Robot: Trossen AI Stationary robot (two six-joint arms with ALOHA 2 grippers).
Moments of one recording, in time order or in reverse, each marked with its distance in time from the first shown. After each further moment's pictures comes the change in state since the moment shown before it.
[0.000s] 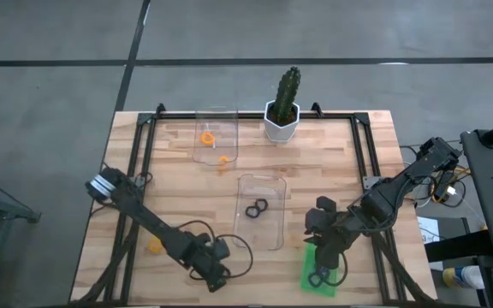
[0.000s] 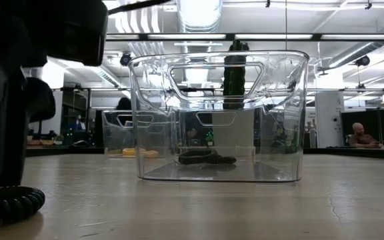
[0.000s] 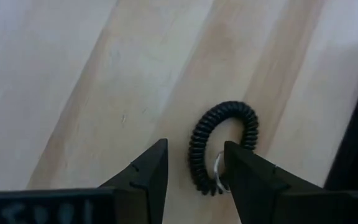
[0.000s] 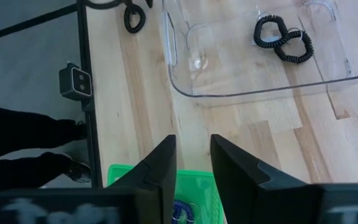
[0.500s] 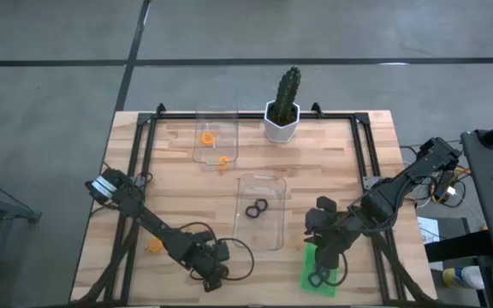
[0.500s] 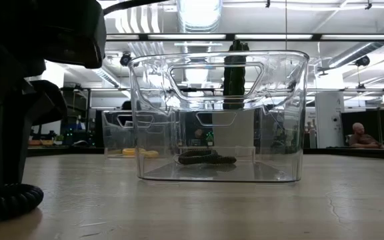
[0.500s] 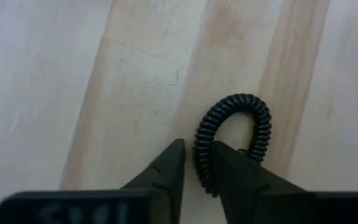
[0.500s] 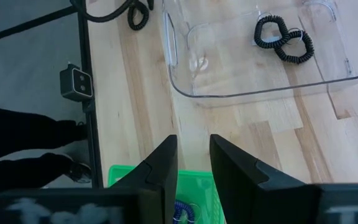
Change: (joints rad) left arm 0.003 0.030 0.002 -0.047 -0.015 0.177; right arm 0.000 0.000 0.000 0.002 0.001 0.003
